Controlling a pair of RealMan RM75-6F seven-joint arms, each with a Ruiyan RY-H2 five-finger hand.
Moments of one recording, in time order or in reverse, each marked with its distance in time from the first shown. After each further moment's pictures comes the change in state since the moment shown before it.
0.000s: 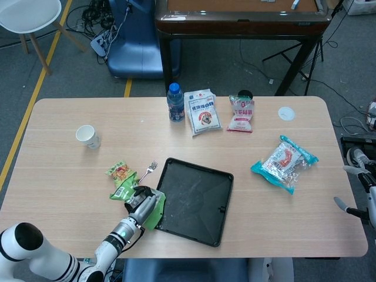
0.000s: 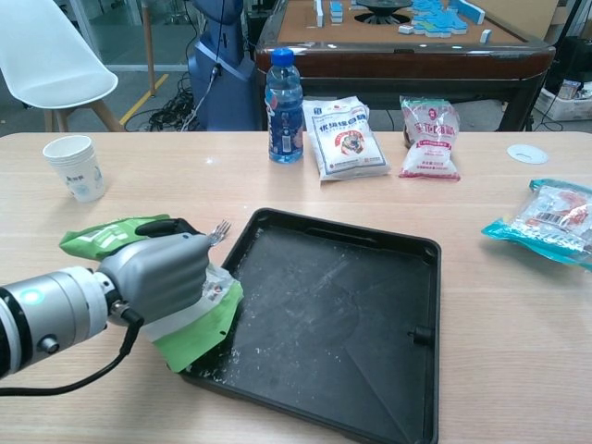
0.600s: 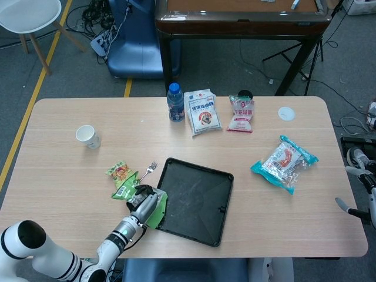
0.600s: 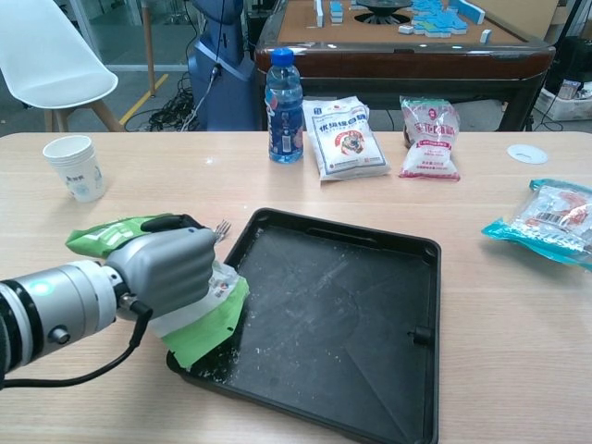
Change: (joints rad) left arm -0.028 -0.021 0.001 0.018 -0.047 -0.005 -0.033; right arm -0.009 -0.002 -0.001 0.008 0.003 0.004 0.008
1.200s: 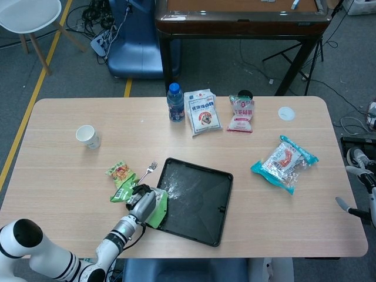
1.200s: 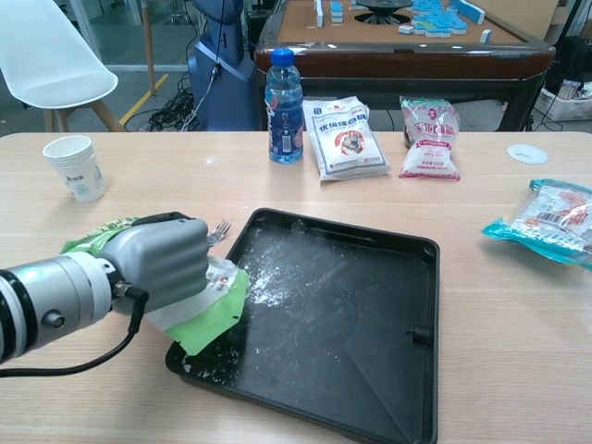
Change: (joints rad) left arm -0.009 0.049 -0.031 -0.071 -0.027 0.005 -0.147; right arm -0.001 0.001 0.005 0.000 0.003 0.001 -0.003
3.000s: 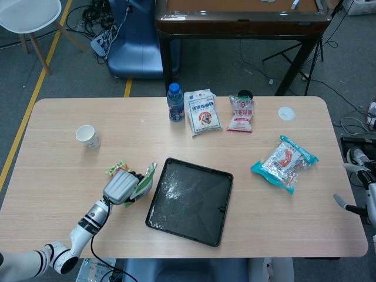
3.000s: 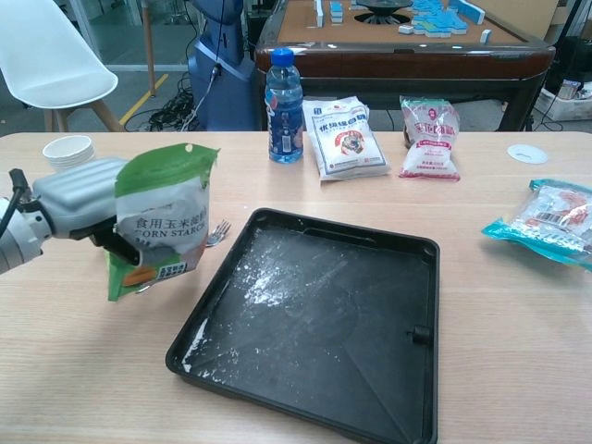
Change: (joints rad) left arm 0.361 0.064 -0.169 0.468 0.705 -0.082 -1.848; right arm 0.020 0.001 0.015 -0.035 0.034 -0.036 -0.046
